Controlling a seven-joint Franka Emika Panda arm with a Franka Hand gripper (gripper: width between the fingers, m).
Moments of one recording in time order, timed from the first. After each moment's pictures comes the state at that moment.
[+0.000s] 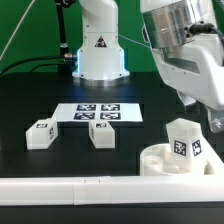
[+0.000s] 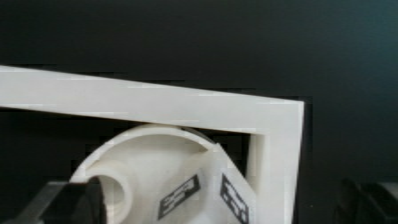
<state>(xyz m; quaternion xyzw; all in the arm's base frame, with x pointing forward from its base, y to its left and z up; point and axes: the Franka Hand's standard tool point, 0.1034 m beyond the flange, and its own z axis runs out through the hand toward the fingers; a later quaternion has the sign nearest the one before) 0.632 0.119 0.094 -0.74 0.65 0.07 0.14</state>
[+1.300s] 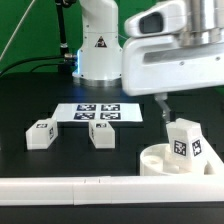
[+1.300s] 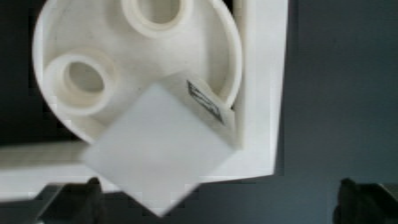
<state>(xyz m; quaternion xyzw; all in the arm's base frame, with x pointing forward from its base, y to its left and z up) 0.638 0.115 0.107 -1.00 -0.03 -0.04 0.04</state>
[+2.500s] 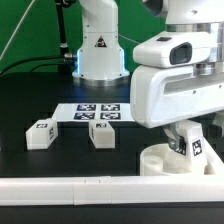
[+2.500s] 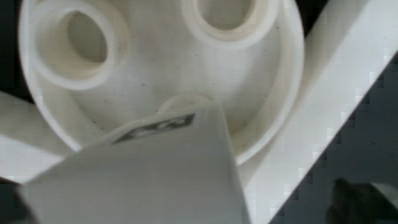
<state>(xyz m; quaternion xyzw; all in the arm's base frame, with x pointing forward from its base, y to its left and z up) 0.634 0.113 0.063 -0.97 -0.22 -0.04 0.02</state>
